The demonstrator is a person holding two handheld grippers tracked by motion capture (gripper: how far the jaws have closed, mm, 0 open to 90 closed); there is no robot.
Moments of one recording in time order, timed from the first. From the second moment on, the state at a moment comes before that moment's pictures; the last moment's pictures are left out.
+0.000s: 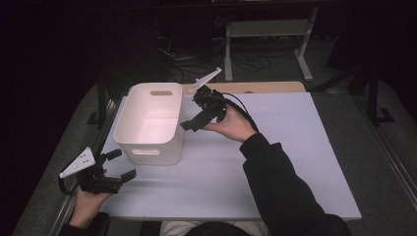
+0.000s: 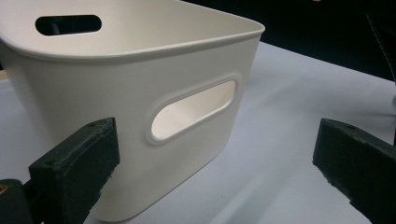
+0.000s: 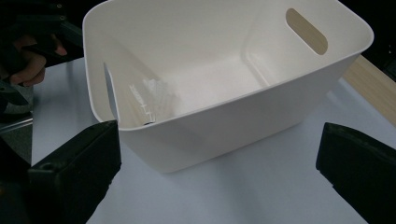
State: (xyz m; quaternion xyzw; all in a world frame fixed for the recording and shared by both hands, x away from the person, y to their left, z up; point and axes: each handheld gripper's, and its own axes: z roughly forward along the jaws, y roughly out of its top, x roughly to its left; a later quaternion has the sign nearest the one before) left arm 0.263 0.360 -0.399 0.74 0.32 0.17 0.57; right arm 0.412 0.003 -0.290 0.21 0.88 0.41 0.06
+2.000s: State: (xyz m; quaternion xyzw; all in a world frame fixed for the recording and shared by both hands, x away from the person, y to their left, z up) left arm 0.263 0.360 -0.399 0.74 0.32 0.17 0.57; right arm 0.390 -0.100 -0.331 0.26 0.86 0.43 0.08
